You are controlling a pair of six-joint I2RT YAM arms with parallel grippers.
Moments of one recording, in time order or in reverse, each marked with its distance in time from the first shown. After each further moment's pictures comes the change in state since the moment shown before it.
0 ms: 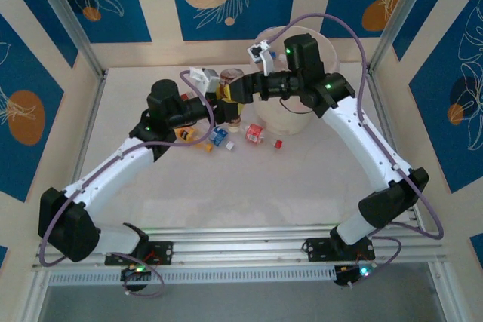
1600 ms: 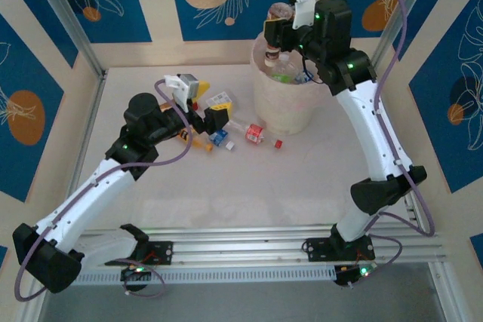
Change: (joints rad) left arm -0.019 -0.238 -0.068 -0.152 -0.273 0.015; right arm -0.137 0.110 0.335 0.064 0.601 -0.199
